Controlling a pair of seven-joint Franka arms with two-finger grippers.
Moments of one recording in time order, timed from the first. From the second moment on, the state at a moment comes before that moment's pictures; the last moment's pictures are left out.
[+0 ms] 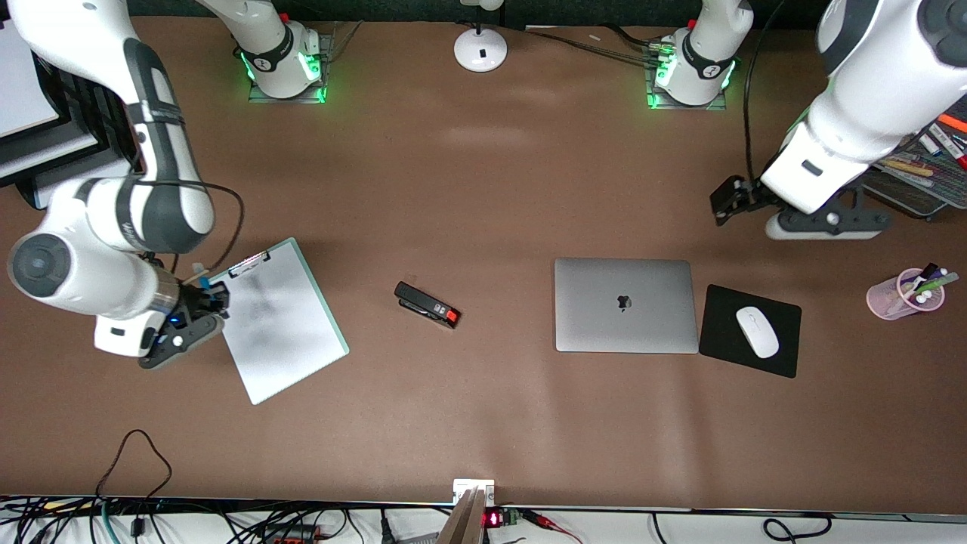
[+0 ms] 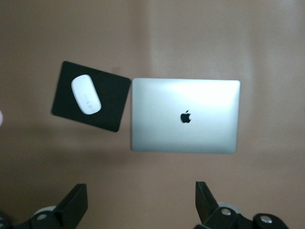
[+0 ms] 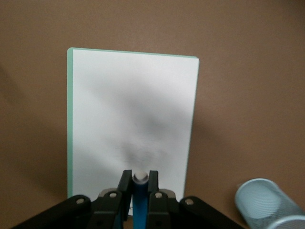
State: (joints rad) left arm 0.04 0.04 -0.26 -1.67 0.04 1.72 -0.27; right arm 0.13 0.51 -0.10 -1.53 0.05 2.00 -0.62
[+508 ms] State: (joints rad) left arm 0.13 -0.07 -0.26 -1.67 0.04 1.66 -0.15; right arm 0.04 0.46 -0.11 -1.51 0.17 2.00 -1.11
